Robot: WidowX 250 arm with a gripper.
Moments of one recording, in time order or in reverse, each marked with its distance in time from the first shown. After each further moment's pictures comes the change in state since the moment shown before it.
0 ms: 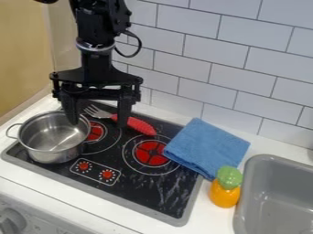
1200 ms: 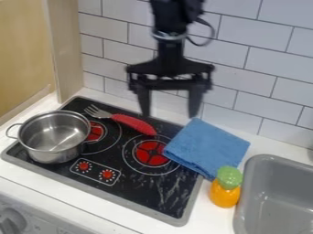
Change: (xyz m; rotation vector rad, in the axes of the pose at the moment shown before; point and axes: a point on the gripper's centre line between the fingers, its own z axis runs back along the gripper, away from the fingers) arm 0.011 -0.089 0.014 -0.100 0.007 -0.077
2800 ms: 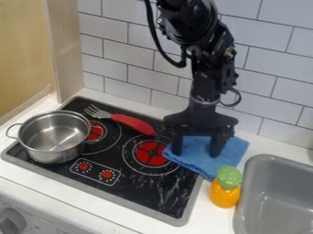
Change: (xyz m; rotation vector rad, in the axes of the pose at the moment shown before) arm 0.017 -0.021 -0.089 0.072 0.009 0.054
